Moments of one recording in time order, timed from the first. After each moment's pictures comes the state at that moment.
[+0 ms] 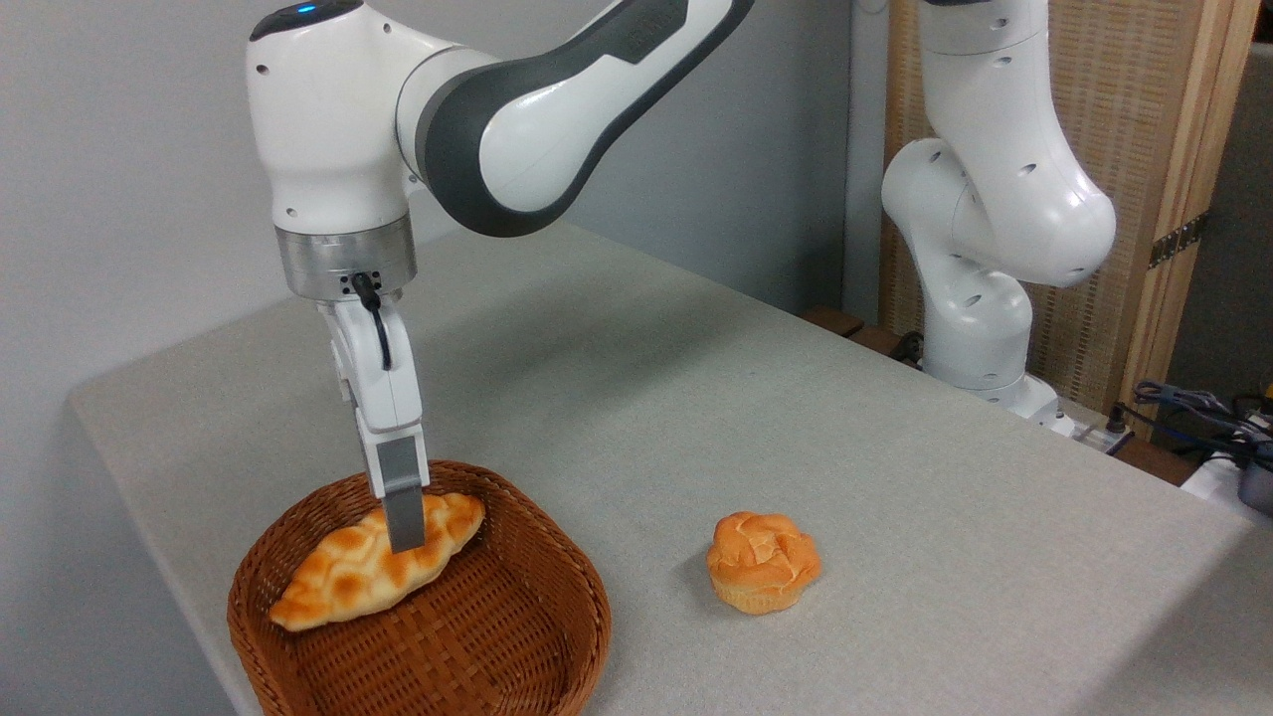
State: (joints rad) arm -0.12 0.20 -0.05 -1.73 0.03 2.07 0.85
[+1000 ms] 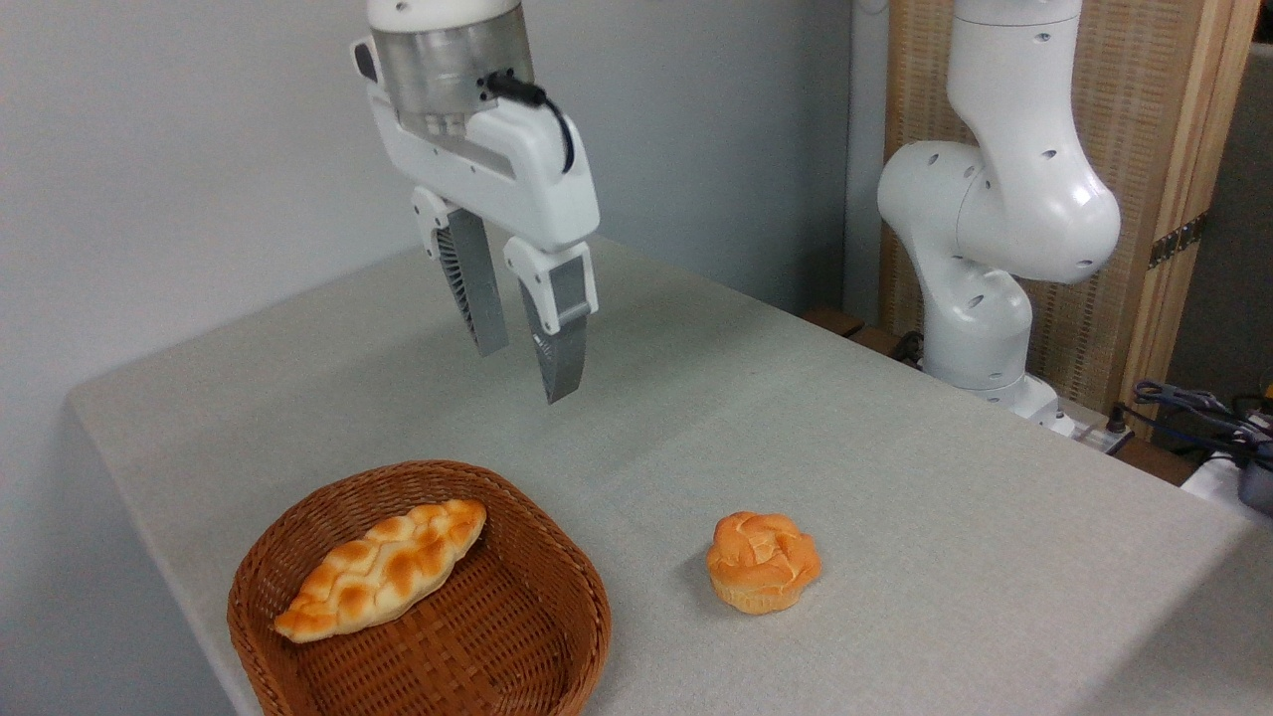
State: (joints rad) arm -0.02 -0.03 -0.01 -1.66 -0.04 1.62 0.74
